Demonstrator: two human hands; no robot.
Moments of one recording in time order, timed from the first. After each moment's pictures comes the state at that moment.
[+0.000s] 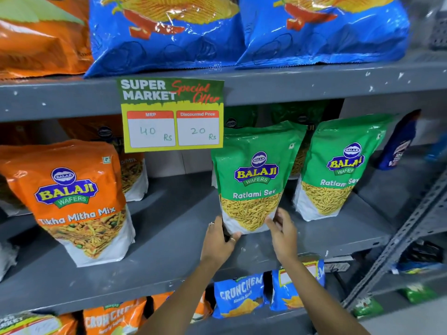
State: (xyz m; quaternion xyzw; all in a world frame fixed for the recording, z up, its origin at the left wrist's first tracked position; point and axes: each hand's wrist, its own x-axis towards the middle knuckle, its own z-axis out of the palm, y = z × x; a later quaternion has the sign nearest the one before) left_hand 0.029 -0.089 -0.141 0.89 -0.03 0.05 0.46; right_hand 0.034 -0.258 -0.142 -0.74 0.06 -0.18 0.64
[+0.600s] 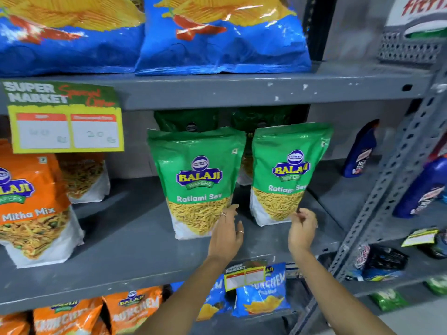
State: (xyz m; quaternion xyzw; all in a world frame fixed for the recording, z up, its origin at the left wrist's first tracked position) left_hand 0.029 -0.236 -0.112 0.89 -0.11 0.17 0.40; right_hand 0.059 -0.416 -0.127 -0.69 0.21 -0.31 0.62
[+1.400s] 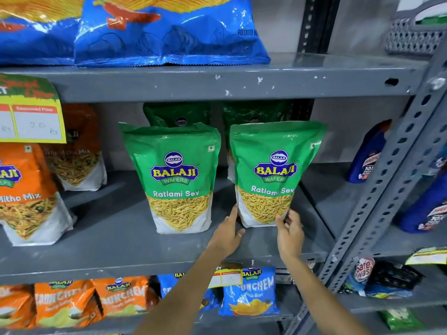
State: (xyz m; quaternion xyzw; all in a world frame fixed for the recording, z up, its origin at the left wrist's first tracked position) left_hand 0.057 -0.285 -0.131 0.93 -0.05 -0.04 0.36; right_hand 0.060 -0.447 -0.135 -0.75 0.12 -0.19 0.62
